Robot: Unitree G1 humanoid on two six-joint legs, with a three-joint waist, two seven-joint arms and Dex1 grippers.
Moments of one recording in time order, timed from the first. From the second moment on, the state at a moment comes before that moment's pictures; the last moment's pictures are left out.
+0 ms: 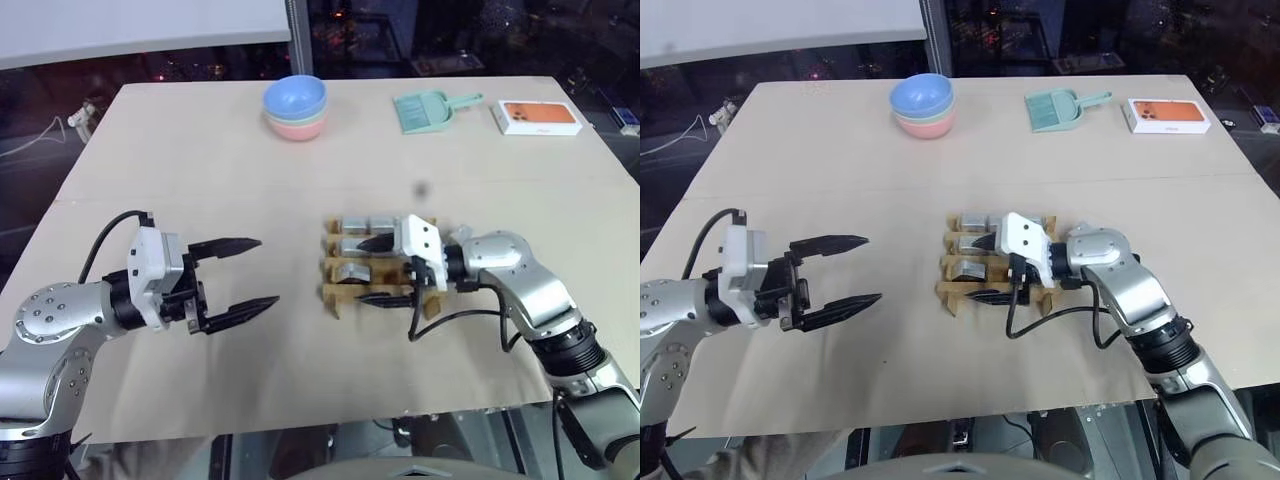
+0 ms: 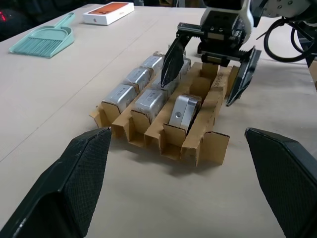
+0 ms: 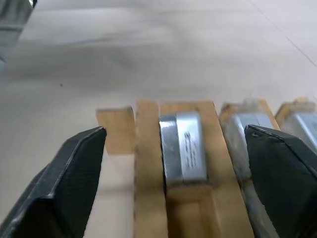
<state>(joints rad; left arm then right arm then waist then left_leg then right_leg) 0.07 0.86 0.37 -0.41 -0.65 0.29 -1.16 -0.52 -0.47 0.32 -0.13 0.24 0.38 1.10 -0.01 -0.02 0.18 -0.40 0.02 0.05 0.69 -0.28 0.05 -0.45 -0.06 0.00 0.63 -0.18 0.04</state>
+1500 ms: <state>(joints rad) 0.07 0.86 0.37 -0.38 -0.65 0.28 -1.17 -0.57 -0.47 0.35 -0.09 0.21 0.45 1.11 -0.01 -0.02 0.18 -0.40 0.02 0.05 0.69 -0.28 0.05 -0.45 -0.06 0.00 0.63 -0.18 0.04</state>
